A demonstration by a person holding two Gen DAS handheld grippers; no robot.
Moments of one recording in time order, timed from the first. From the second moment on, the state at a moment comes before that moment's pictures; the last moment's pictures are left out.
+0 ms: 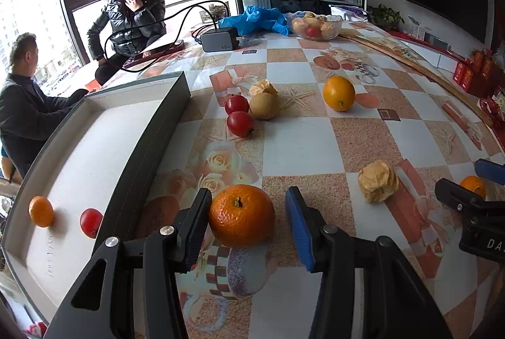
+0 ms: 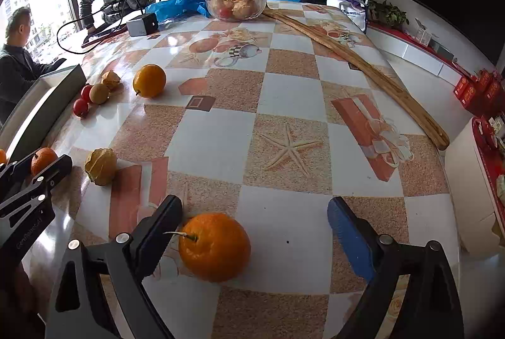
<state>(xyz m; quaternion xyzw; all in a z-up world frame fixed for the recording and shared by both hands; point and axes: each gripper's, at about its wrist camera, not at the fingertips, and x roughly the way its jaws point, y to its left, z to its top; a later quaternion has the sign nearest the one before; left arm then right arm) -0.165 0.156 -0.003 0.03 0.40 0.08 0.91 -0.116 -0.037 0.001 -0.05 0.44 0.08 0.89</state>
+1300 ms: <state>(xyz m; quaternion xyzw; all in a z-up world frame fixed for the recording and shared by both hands) -0.165 0.155 -0.002 0.03 0.40 0.08 0.91 -0.115 -0.037 -0.001 -0.05 0.45 0.08 0.89</state>
